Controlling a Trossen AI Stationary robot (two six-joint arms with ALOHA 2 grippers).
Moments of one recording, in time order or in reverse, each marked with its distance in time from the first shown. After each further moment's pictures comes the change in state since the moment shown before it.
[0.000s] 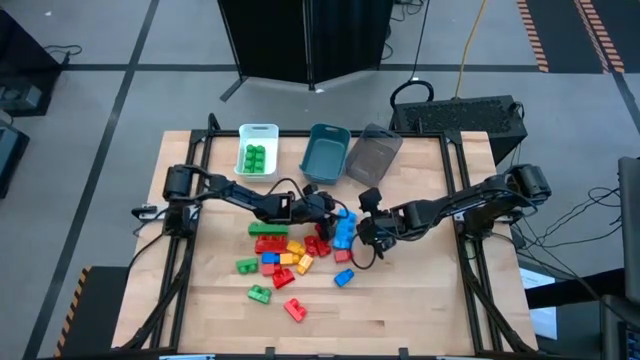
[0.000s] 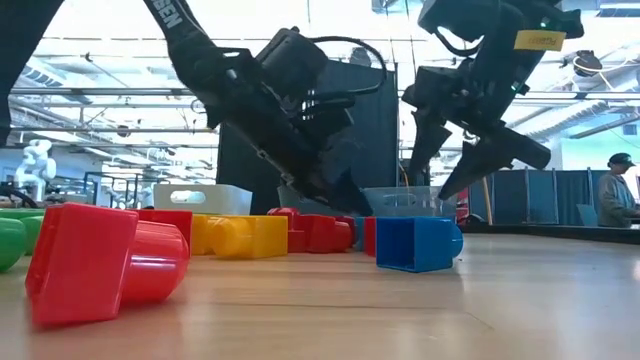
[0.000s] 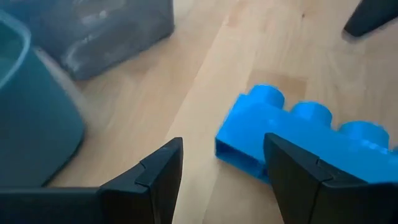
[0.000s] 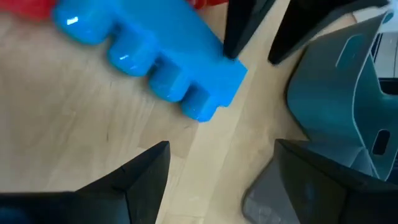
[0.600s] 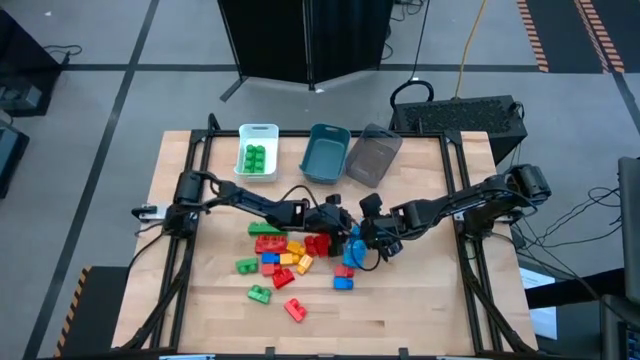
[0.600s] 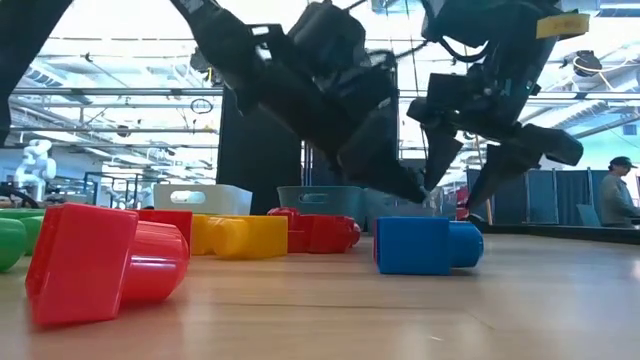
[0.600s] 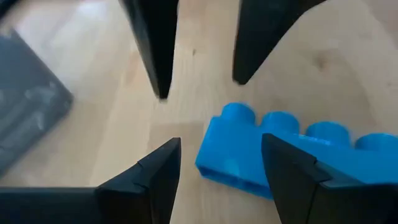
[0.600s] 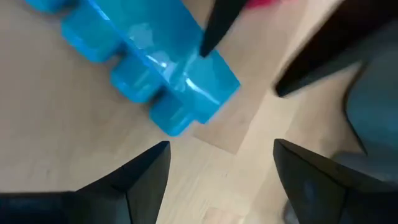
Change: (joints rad) left arm -0.079 0.068 0.195 -0.075 0.146 0.236; right arm 0.000 0.000 0.001 -0.076 -0.179 -0.026
